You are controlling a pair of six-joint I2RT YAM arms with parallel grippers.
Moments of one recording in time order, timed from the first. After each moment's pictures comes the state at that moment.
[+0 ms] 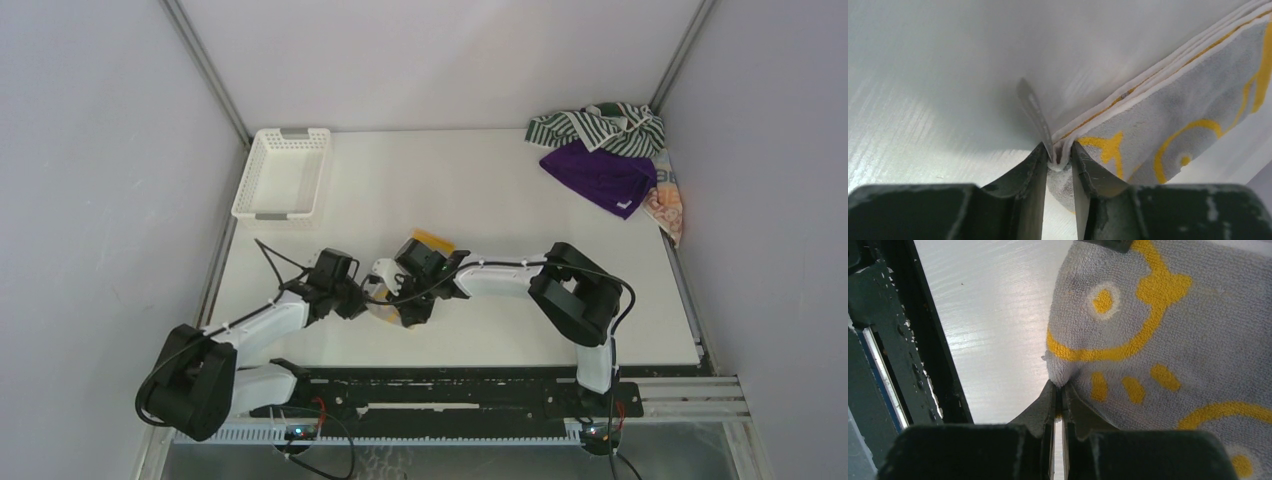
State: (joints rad) left arm -0.43 1.17 0.45 -0.30 -0.04 -1.20; right arm 1.00 1.92 1.19 -0.31 -0.41 -0.07
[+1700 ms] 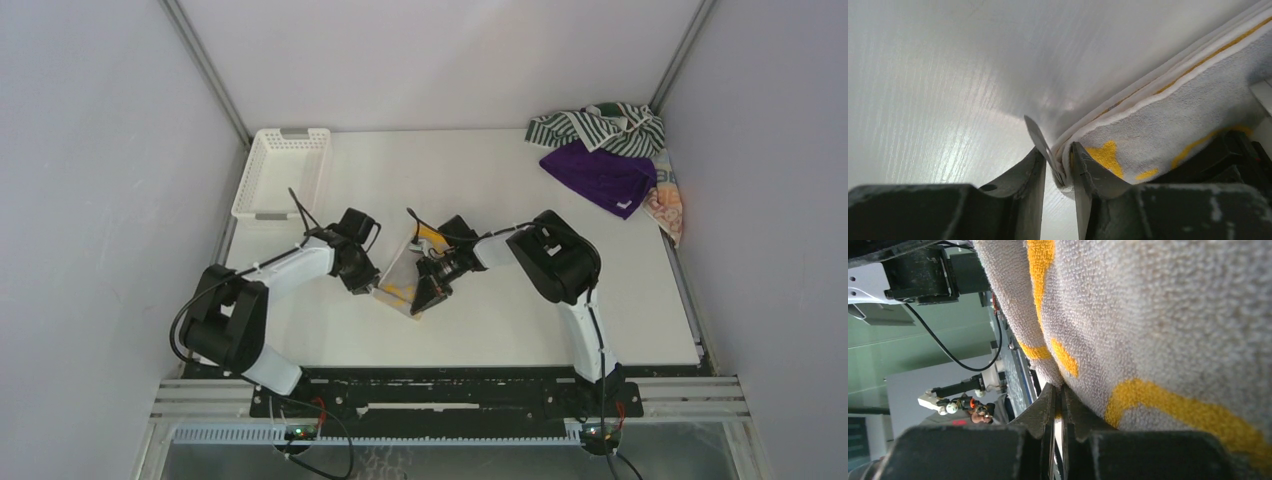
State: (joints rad) left arm -0.44 1.53 0.88 -0.63 -0.09 -0.99; right arm 0.67 2.19 1.17 -0.06 -1.11 0.49
